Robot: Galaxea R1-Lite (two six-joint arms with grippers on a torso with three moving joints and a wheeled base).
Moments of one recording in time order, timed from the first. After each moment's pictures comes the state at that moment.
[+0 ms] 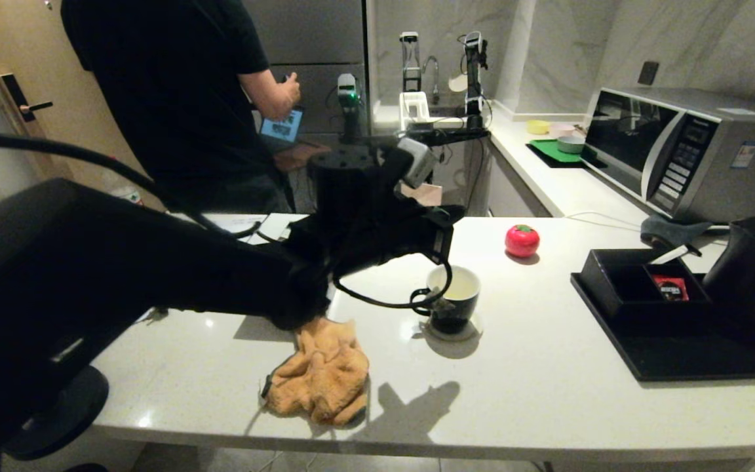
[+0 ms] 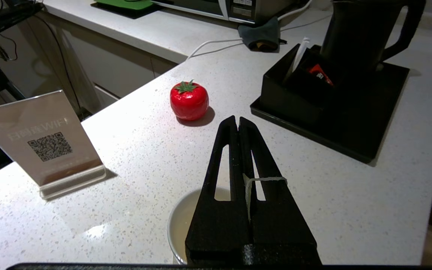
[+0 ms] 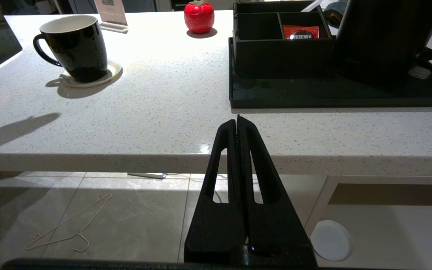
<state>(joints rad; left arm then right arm) -0.67 2.12 -1.35 -0.74 -0.29 0.02 0.00 0.00 0.00 0.00 -0.01 0.03</state>
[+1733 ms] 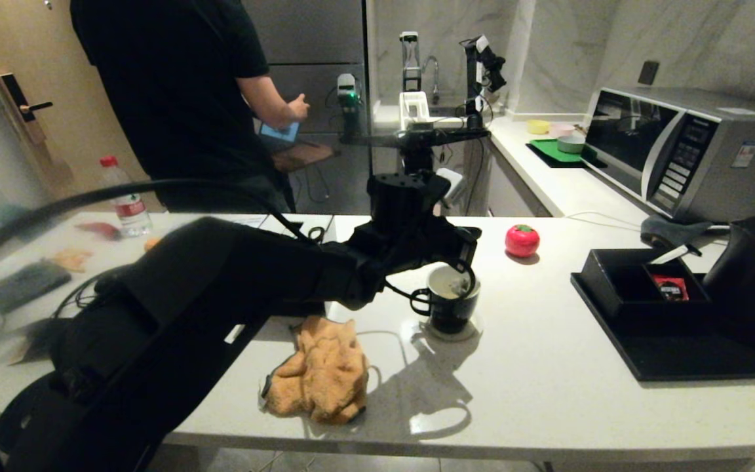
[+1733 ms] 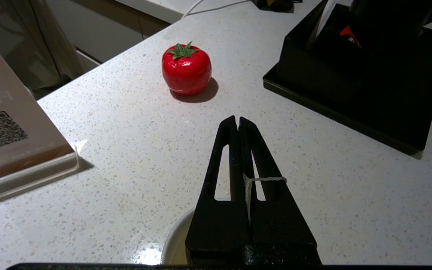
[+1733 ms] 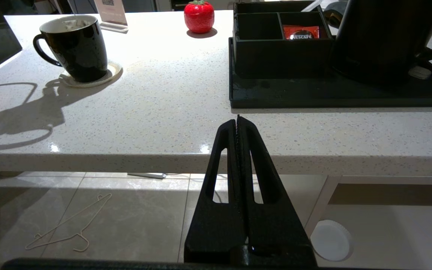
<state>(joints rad) -0.68 2.41 -1.75 -0.51 -0.29 0.02 0.00 0.00 0.00 0.00 -0.01 0.03</state>
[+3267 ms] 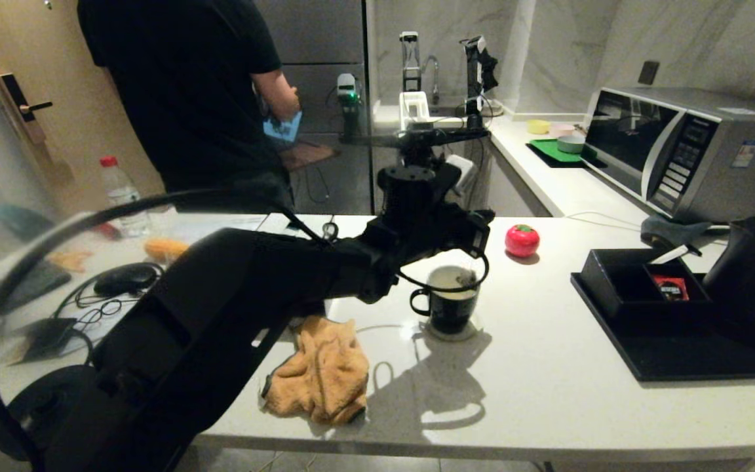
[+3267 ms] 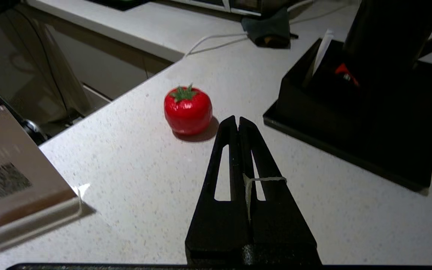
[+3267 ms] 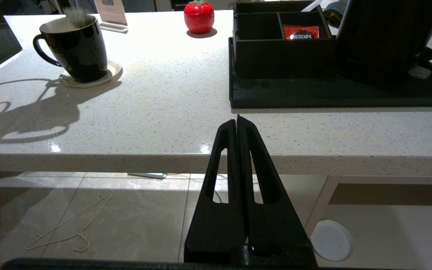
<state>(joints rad) -0.69 2.48 -1.94 -0.51 -0.29 0.02 0.00 0.00 0.00 0.00 -0.01 0.03</state>
